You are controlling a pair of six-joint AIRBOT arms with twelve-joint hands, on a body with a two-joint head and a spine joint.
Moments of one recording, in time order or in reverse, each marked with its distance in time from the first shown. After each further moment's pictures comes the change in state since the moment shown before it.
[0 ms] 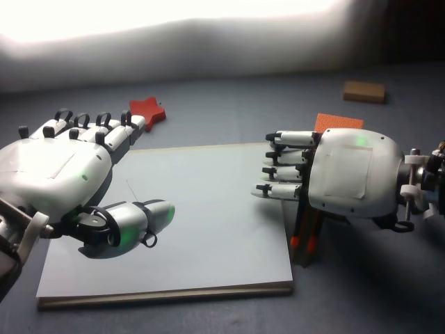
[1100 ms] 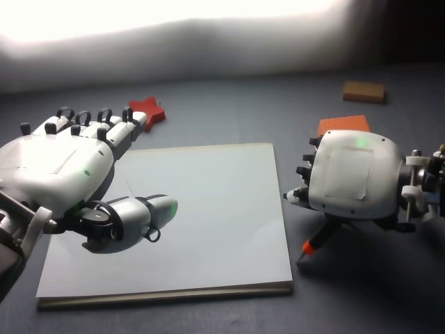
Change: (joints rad) left arm -0.016 -0.008 0.005 -0.011 -0.003 0.009; right arm -0.010 0.000 0.000 0.006 0.027 0.013
